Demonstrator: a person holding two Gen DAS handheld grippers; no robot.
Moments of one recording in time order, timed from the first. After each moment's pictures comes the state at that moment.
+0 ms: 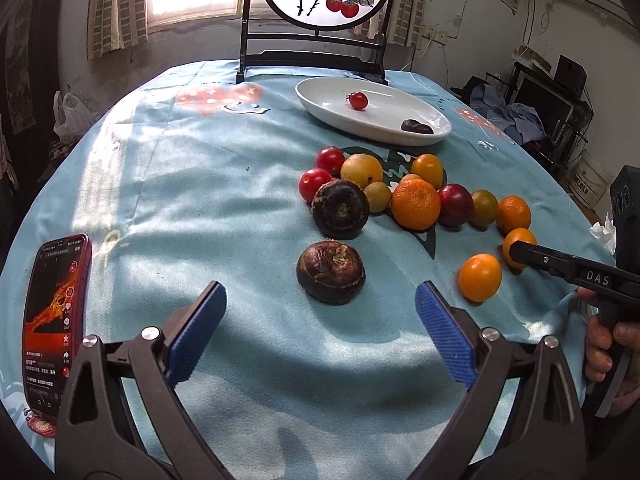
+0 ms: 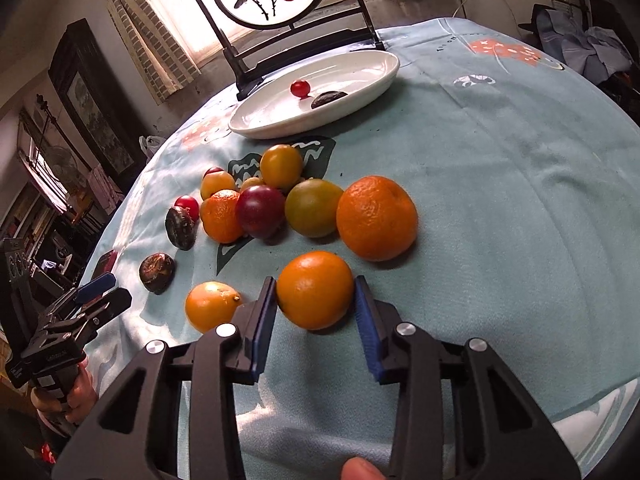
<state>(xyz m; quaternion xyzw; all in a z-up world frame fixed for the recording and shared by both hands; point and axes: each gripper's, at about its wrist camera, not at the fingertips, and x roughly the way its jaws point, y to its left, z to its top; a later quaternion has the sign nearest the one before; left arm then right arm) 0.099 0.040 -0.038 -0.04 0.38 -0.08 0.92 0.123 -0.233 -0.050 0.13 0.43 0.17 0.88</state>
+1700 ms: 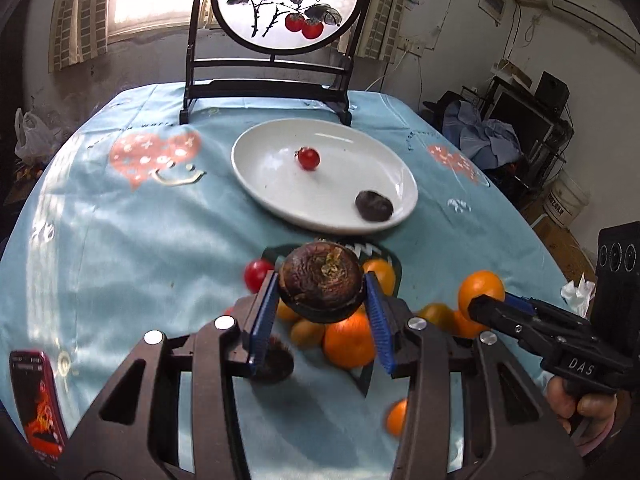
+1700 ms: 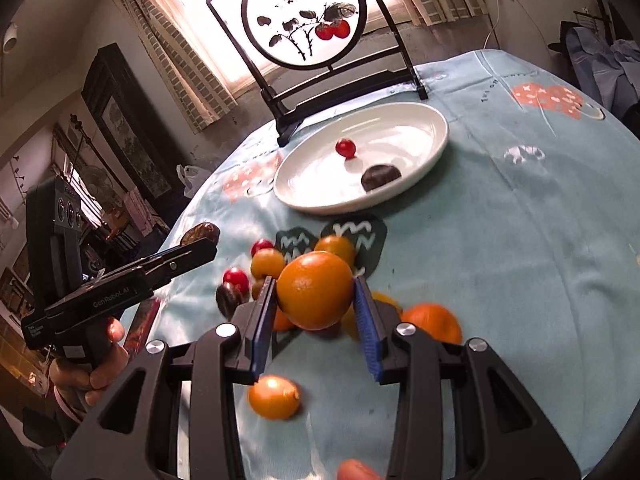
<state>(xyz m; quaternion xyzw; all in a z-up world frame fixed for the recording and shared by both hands) 0.210 -0.007 0.022 -0.06 0.38 -0.14 0.91 0.177 -0.226 0.001 0.16 0.38 0.23 0.88</state>
